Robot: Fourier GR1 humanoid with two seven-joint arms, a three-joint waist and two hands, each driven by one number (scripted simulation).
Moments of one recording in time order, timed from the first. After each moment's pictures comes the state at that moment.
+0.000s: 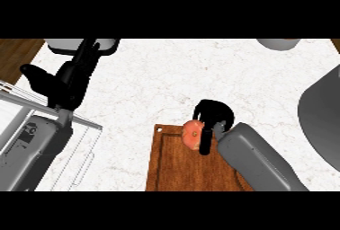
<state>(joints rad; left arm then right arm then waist) -0.52 0.45 -0.29 -1.35 0.44 0.27 0.02 -0.62 -0.18 0.55 -1.20 0.40 0.40 0.90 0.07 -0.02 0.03</state>
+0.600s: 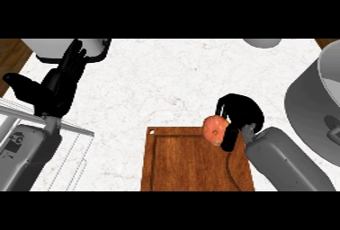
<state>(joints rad) -0.43 0.48 -0.24 -1.39 0.42 0.28 0.03 -0.52 -0.35 0.53 -1.37 0.50 0.29 0.83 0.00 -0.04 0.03</state>
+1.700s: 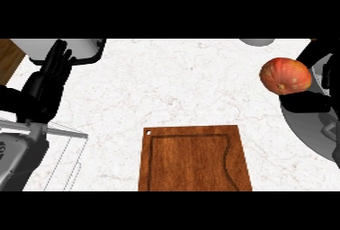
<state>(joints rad) -0.37 0.51 -0.19 -1.48 0.41 0.28 0.04 -0.53 -0.64 0.25 -1.87 0.74 0.04 0.93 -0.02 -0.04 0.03</state>
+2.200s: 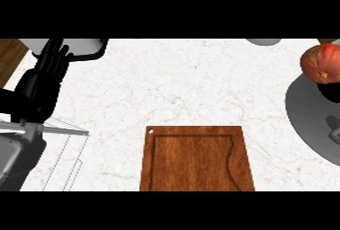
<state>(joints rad) -0.37 0.51 -0.17 -1.53 0.42 0.28 0.05 -0.46 -0.73 0.05 -1.85 0.66 -0.02 0.84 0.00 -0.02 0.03</state>
